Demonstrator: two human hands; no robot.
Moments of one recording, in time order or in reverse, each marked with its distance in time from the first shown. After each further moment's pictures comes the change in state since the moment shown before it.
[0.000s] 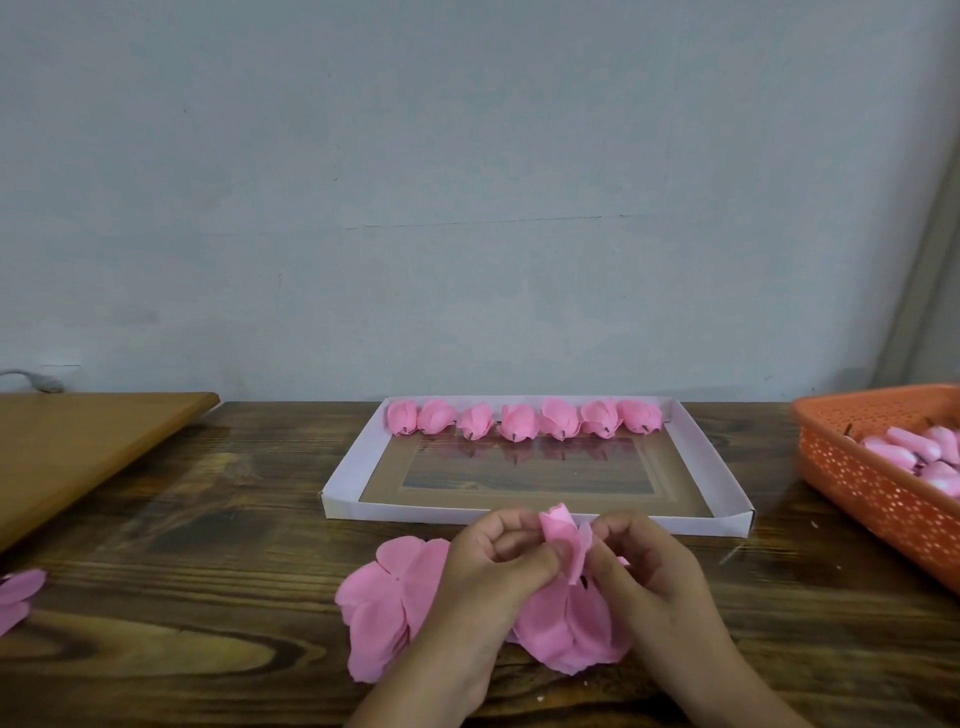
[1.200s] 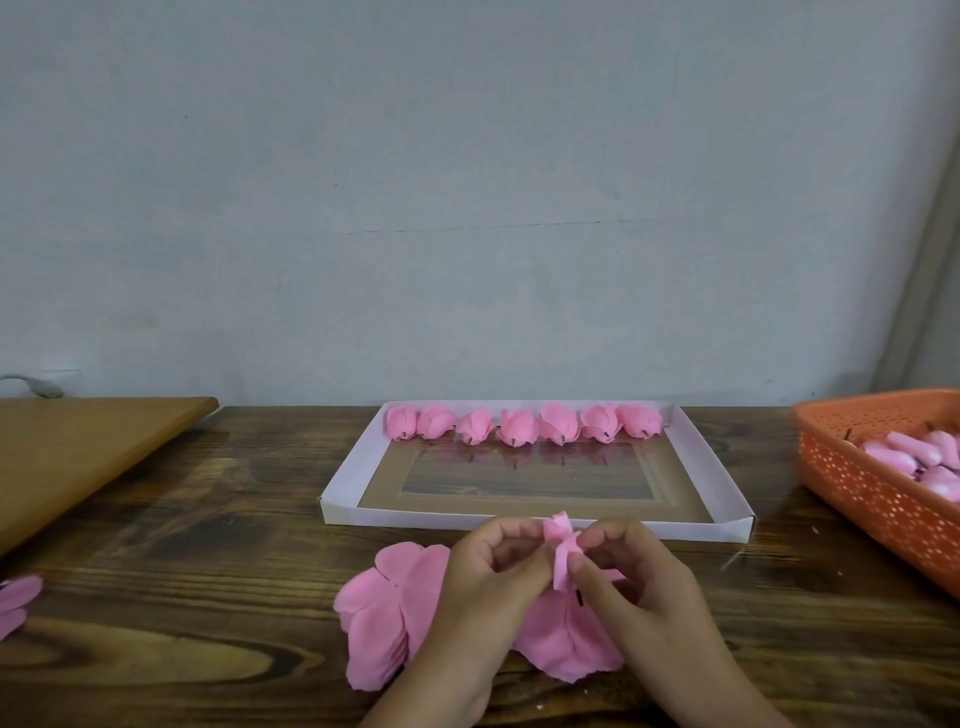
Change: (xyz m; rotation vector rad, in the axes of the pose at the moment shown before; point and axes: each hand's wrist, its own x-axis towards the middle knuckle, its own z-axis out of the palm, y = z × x) left_hand -0.002 0.000 0.005 0.011 0.066 0.020; right_hand -0.005 -0.002 0.000 -0.110 -0.031 0.008
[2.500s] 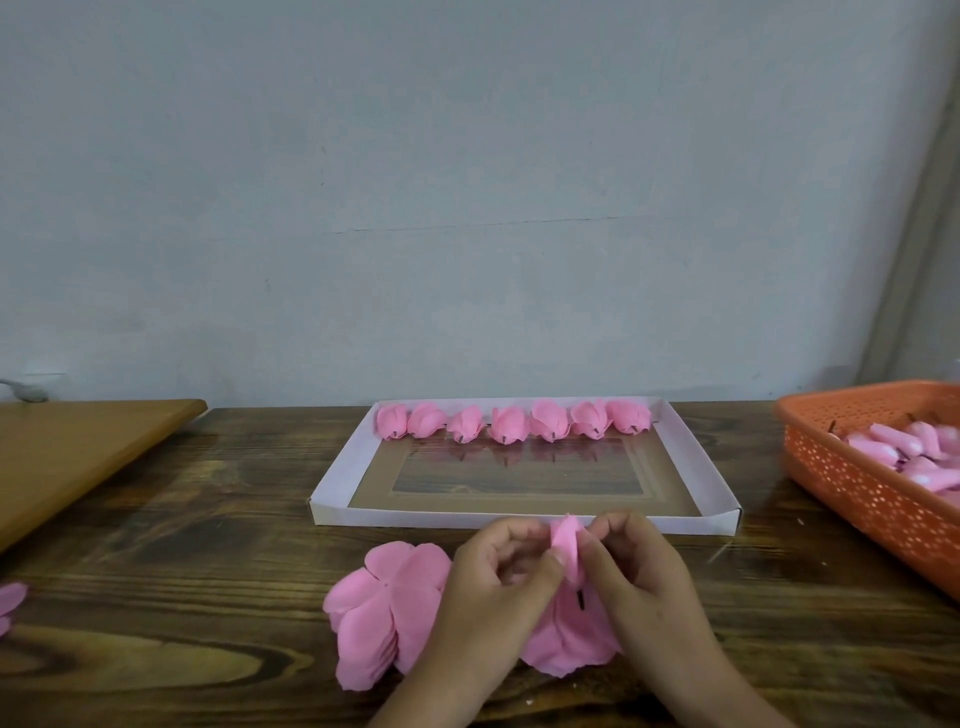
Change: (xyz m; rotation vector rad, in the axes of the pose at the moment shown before) left_hand -0.001 -0.006 0.002 0.205 -0.071 0.173; right_hand 0.005 0.003 0.003 0.150 0.100 0.095
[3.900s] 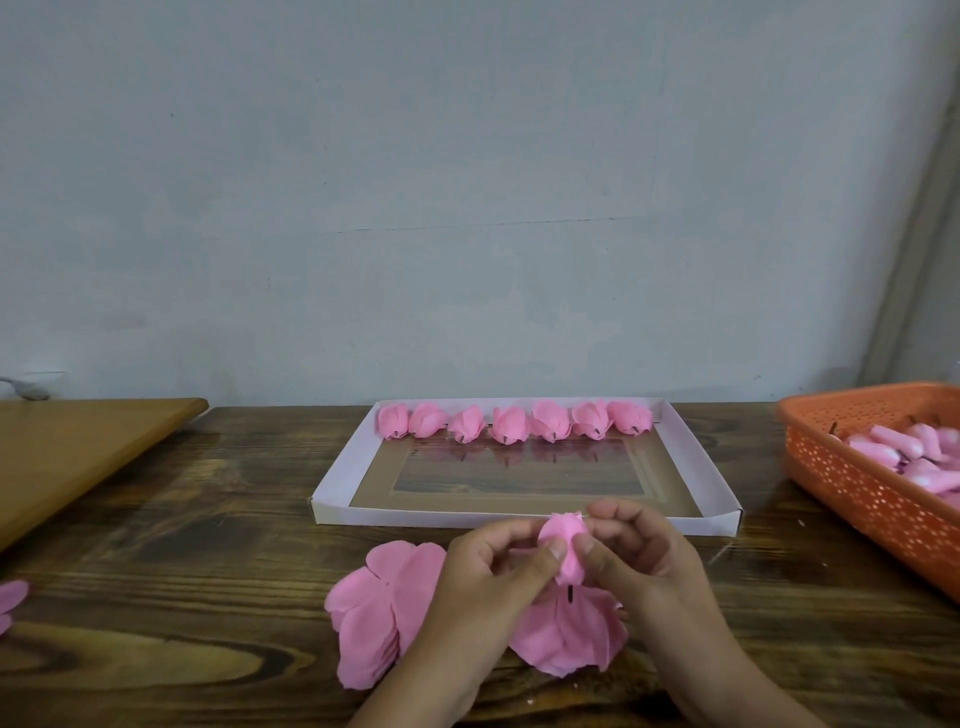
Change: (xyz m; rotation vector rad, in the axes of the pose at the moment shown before) left_hand -0.001 0.009 -0.007 -0.100 -0.092 -0.034; right_hand 0.005 -0.006 -0.007 0.374 -0.038 0.128
